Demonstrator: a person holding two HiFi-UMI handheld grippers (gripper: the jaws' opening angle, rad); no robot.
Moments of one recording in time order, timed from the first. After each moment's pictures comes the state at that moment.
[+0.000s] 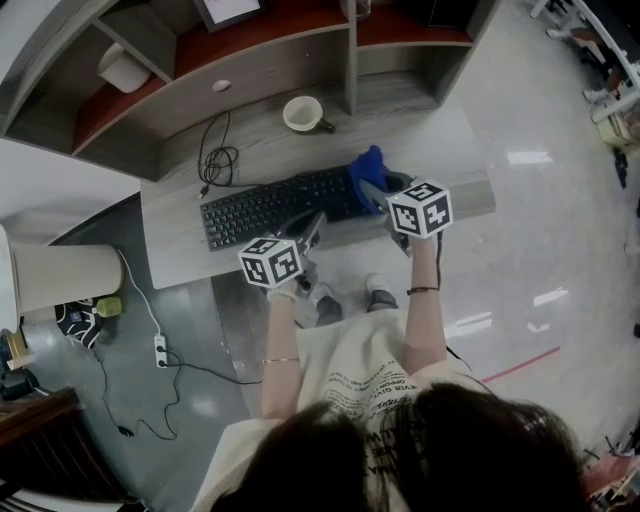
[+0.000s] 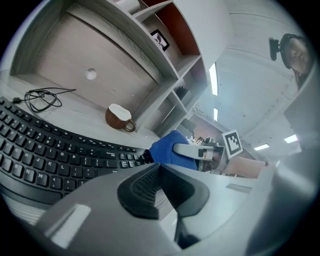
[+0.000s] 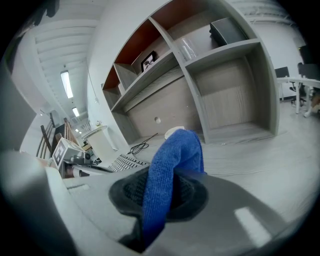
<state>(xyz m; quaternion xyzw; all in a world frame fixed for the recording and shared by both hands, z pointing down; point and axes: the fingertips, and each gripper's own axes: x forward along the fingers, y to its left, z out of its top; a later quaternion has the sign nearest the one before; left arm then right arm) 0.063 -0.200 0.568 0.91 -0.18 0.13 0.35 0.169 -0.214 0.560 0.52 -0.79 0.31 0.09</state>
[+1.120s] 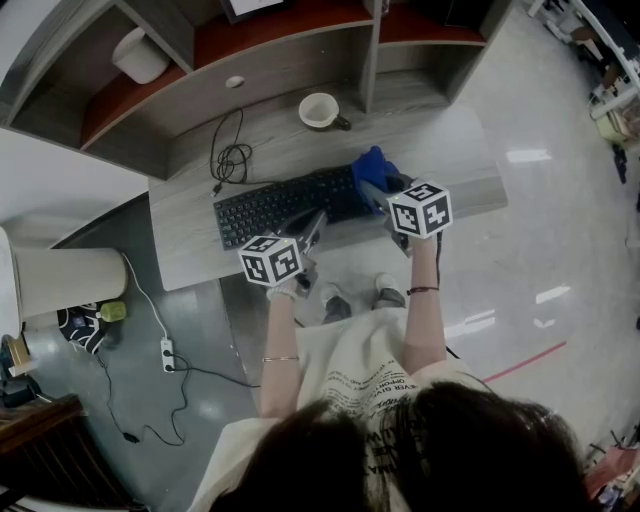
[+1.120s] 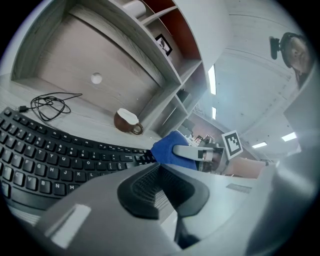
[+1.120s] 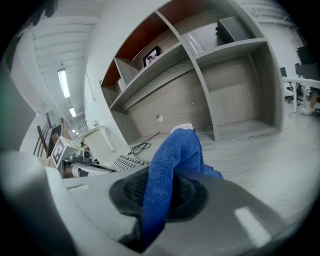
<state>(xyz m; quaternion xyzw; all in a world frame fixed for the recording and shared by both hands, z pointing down) 0.021 -0.218 0.569 0.91 -0.17 0.13 0.35 0.128 -0.227 0.566 0.53 -0.78 0.32 0.09</state>
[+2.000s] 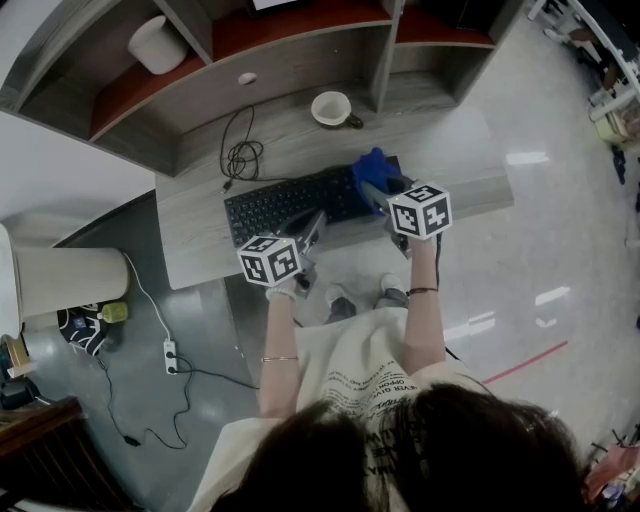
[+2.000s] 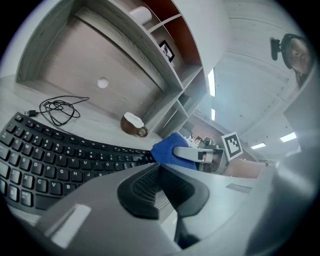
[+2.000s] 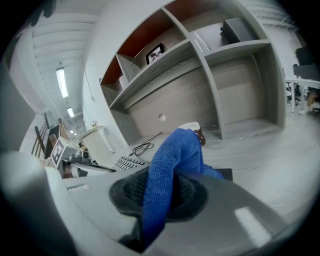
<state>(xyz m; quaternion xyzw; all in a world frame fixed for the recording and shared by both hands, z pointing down) -0.013 -0.228 0.567 0.91 -0.17 0.12 0.35 0.097 -0.234 0.565 0.54 -0.77 0.32 0.09</state>
